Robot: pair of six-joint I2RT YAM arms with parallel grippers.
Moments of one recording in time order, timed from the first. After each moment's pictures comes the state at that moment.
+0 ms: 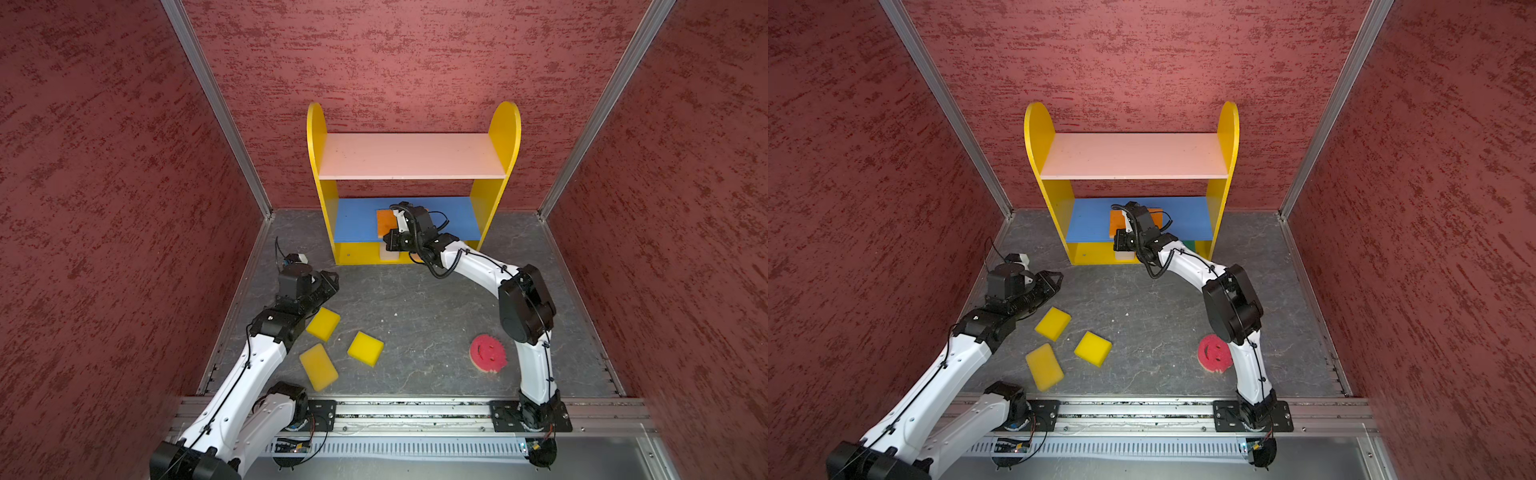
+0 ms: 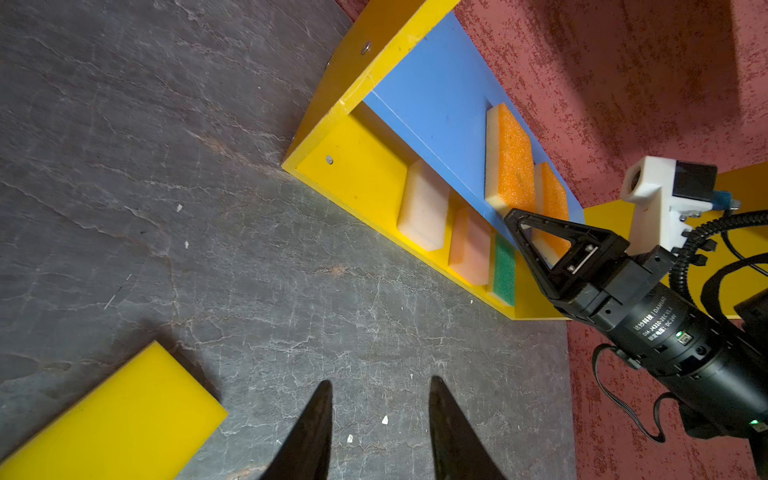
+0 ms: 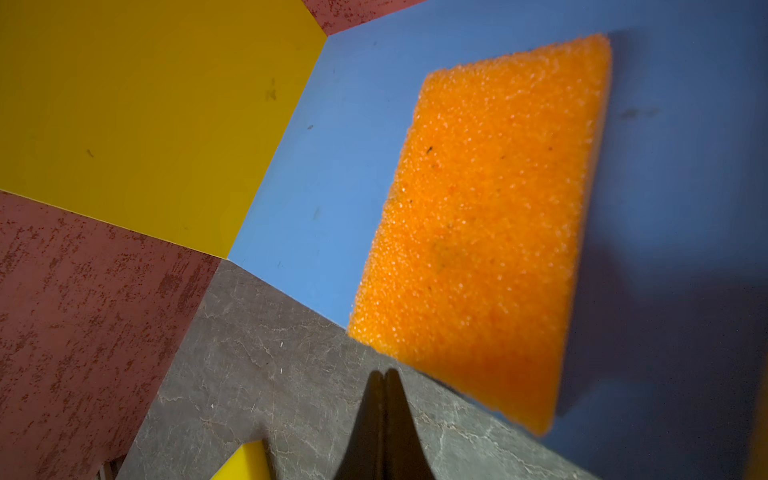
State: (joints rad) left arm -0.22 0.88 0.70 -0.39 0.07 -0.86; right arm 0.61 2.09 1.71 -0.17 -0.21 0.54
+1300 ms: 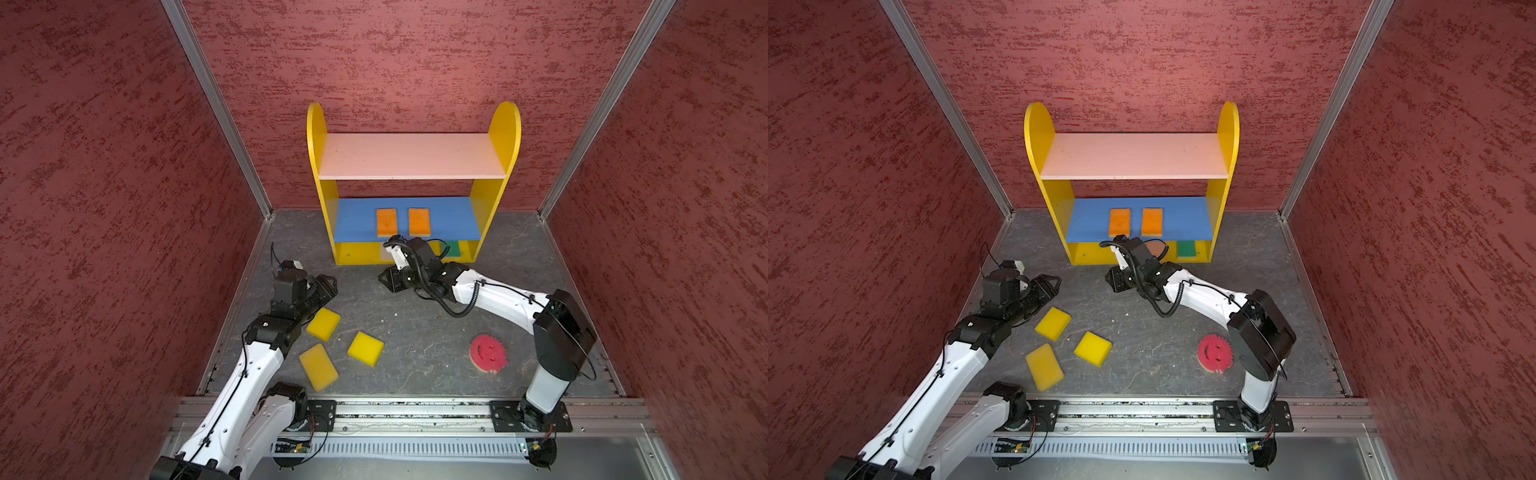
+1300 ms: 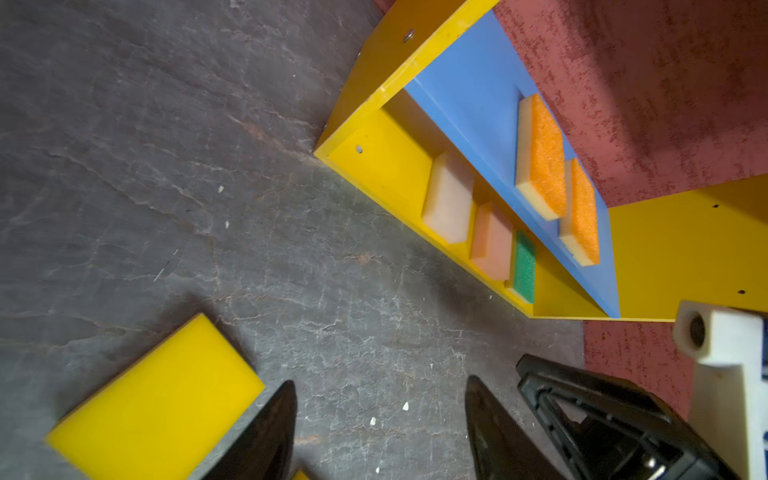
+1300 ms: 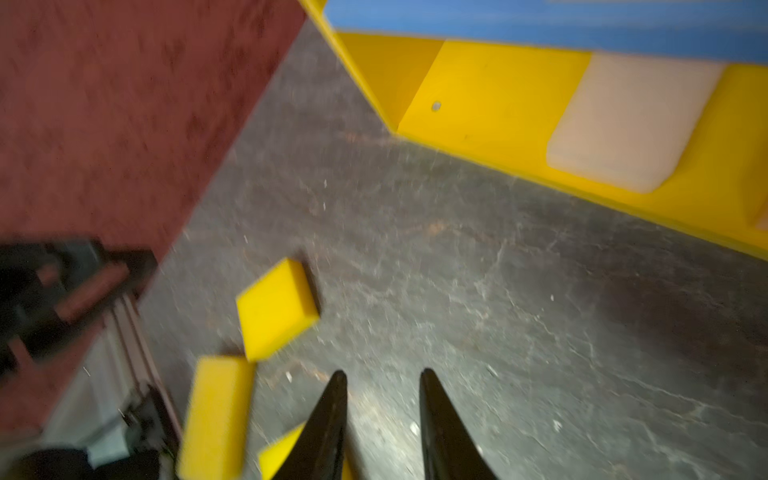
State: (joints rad) left arm -0.16 0.82 0.67 -0.49 0.08 -0.84; right arm 0.81 1.77 1.30 -0.25 -0.22 0.43
